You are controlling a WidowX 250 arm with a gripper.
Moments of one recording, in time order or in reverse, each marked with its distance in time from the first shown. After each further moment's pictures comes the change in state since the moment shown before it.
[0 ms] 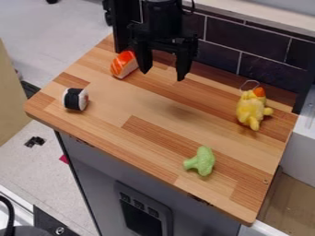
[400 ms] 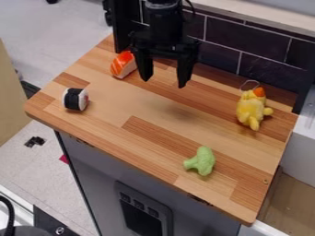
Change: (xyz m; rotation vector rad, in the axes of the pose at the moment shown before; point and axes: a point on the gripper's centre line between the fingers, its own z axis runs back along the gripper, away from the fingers) arm -0.005 -0.004 -0.007 -0.031 0.058 0.015
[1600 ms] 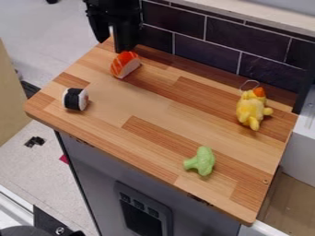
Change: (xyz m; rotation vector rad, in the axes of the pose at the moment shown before) arm 0.047 0.107 0.019 0.083 -0.157 -0.118
